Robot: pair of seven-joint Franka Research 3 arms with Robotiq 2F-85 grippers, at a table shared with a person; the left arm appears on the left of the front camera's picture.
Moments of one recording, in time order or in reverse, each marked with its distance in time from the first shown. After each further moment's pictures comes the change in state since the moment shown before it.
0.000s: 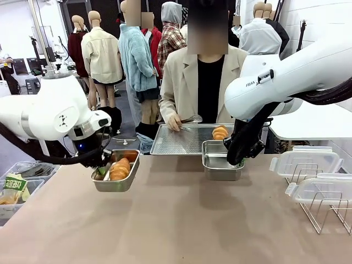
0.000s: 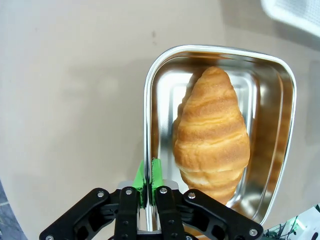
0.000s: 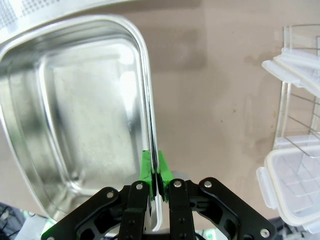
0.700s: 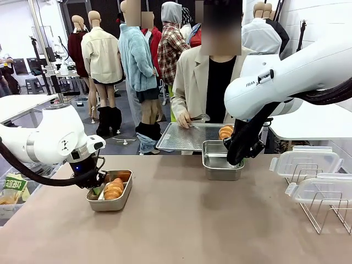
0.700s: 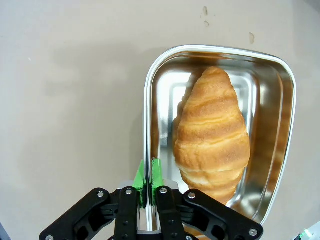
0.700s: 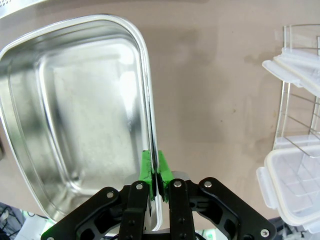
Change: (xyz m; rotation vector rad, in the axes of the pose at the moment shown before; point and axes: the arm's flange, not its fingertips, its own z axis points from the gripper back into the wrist) left arm -0.006 0.037 -0.075 0.005 0.058 0.040; right arm 0.000 0.000 0.000 0.000 0.000 0.000
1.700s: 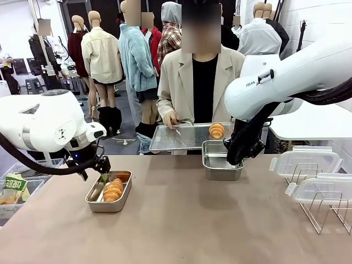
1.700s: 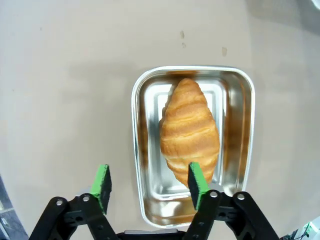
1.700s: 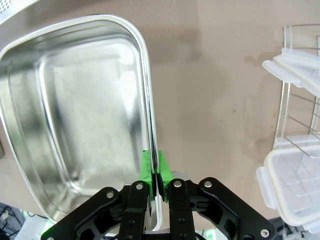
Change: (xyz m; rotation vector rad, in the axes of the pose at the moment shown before) left arm 0.009 -0.011 0.049 0.026 -0.067 -0.071; right arm 0.000 0.000 0.000 0.000 0.000 0.000
